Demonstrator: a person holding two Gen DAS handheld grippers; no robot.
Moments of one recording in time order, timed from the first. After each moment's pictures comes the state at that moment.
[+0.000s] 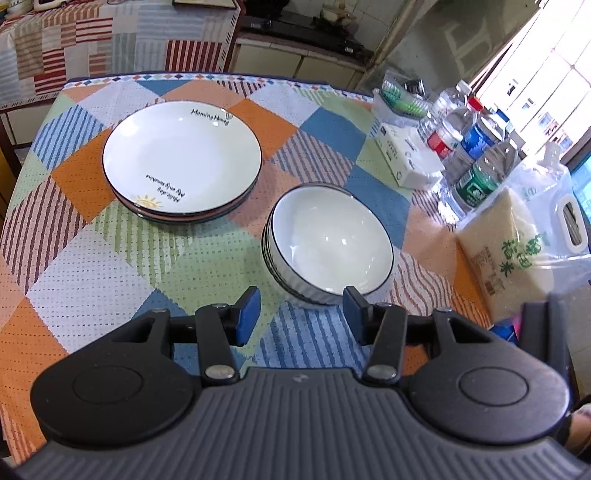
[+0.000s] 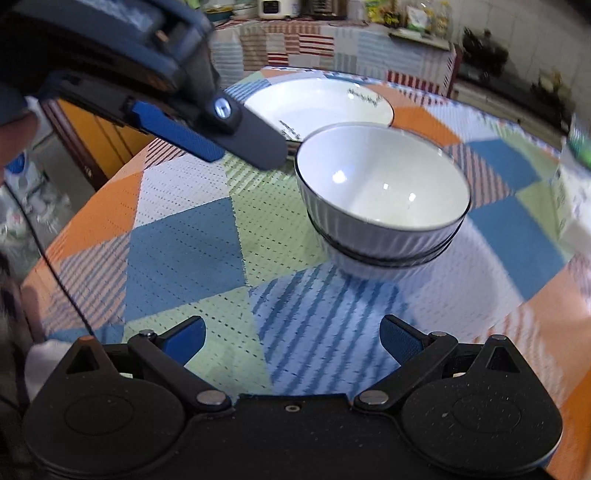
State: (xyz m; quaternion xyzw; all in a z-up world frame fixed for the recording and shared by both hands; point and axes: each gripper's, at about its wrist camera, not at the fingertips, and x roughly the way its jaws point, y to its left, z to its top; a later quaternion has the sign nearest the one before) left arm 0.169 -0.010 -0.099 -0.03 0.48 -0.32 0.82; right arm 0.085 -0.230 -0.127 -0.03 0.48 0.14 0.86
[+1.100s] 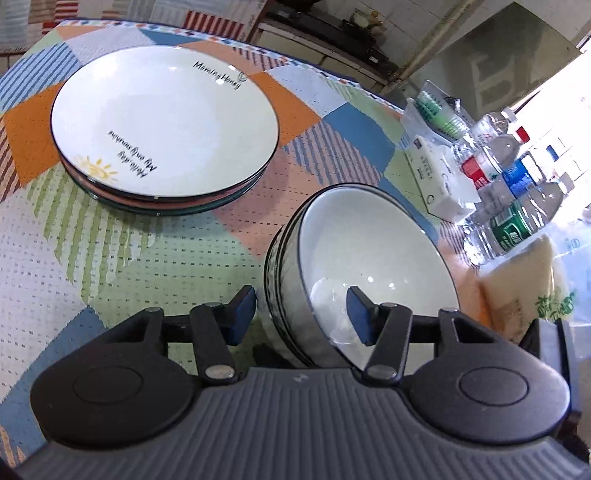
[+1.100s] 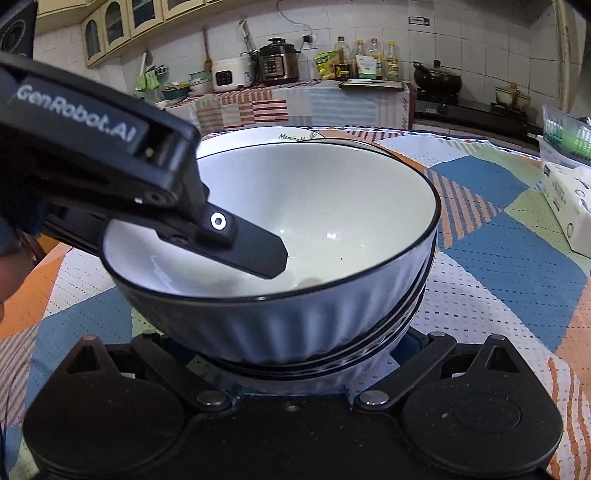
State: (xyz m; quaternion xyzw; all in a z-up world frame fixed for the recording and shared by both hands) left arm 0.225 -0.051 -0.191 -0.12 0.50 -0.30 0.81; right arm 0.128 -0.270 -0.190 0.02 0.36 0.11 0.93
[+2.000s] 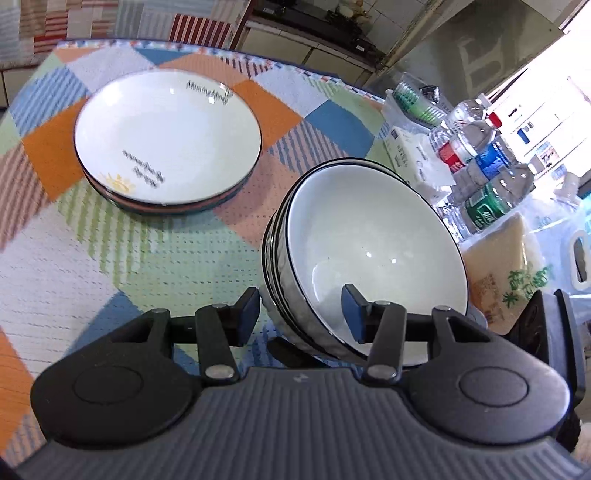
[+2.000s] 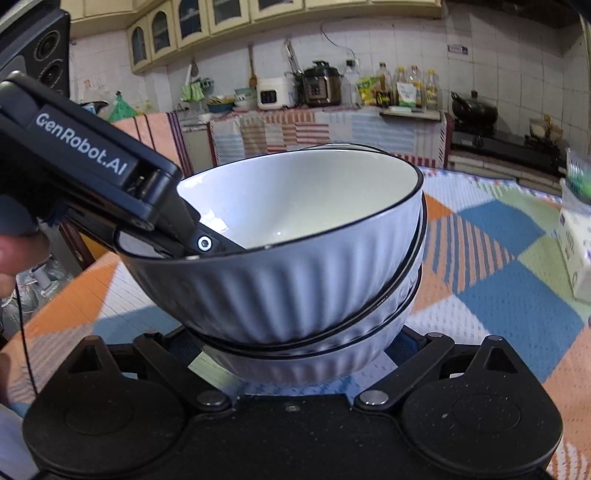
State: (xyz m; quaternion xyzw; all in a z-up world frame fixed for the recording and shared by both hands) left arm 0.201 -0.030 -0.133 -0.08 0.50 -0.32 0.80; right arm 0.111 -0.266 -0.146 0.01 0.33 0.17 0.93
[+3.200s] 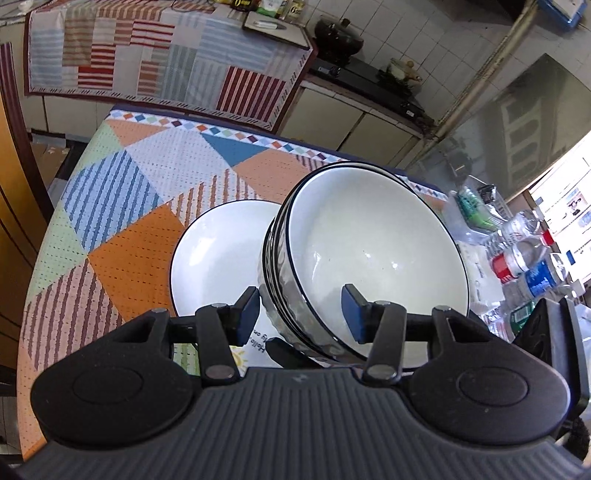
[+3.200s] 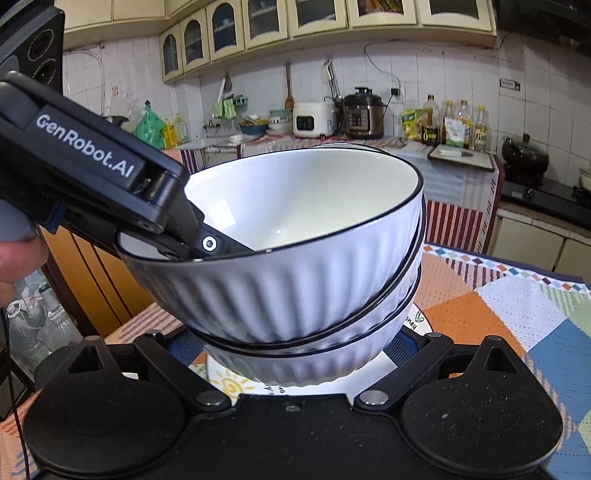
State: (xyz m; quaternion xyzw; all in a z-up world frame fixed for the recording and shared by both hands) left arm 0.340 0.024 -0.100 -0.11 0.46 -0.25 0.84; right arm 0.249 -0.207 -0.111 -0.01 0.30 0.22 0.93
